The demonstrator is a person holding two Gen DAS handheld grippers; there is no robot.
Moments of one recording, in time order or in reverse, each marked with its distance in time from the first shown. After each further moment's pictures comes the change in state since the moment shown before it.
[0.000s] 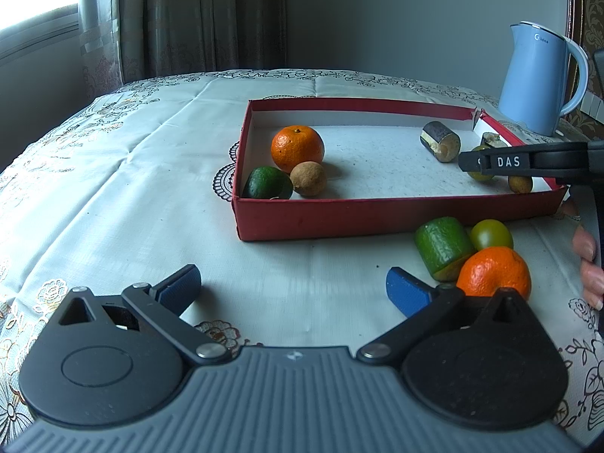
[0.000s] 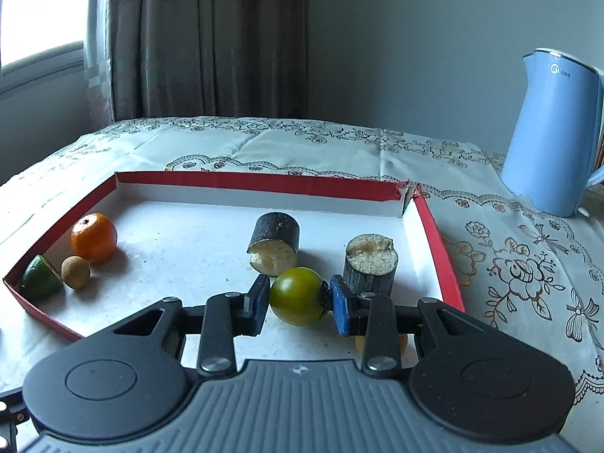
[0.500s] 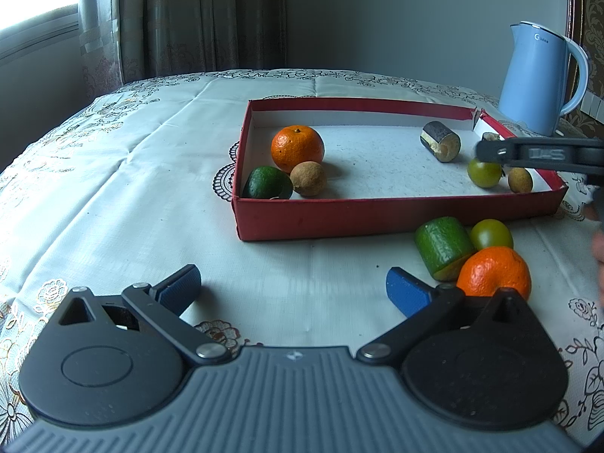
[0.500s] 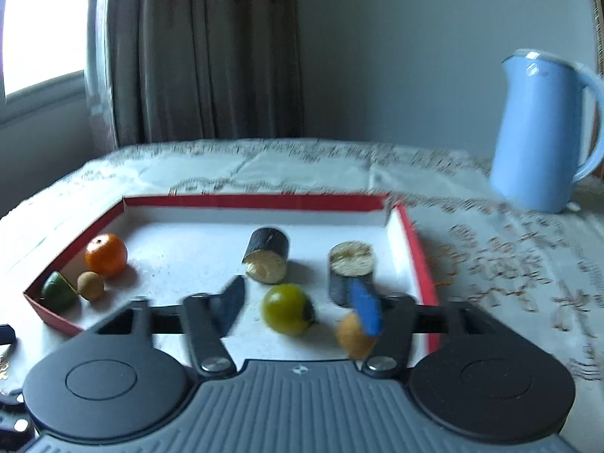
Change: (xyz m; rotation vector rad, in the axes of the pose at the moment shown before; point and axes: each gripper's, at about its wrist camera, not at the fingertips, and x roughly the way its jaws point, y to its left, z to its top) left arm 0.000 0.000 0.000 0.000 0.000 0.000; right arm -0.036 -0.015 -0.008 0.043 -0.090 0.017
